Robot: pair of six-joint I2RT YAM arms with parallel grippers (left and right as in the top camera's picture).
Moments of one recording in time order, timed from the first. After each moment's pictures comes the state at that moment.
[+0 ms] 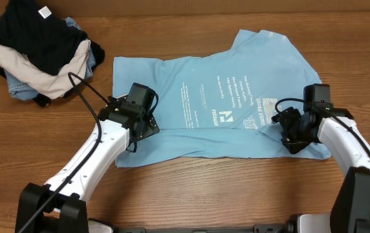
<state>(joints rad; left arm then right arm) -0.35 1.54 1.00 -0.83 -0.26 -0.76 -0.12 1.58 0.89 -0.69 -0.20 0.96</state>
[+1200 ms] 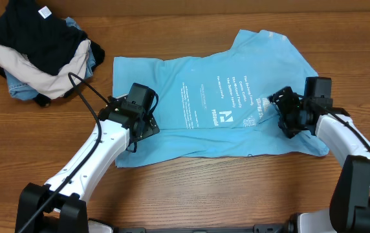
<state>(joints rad) -0.35 1.54 1.00 -0.83 -0.26 -0.76 -0.13 1.64 0.89 -0.40 -0.29 0.96</state>
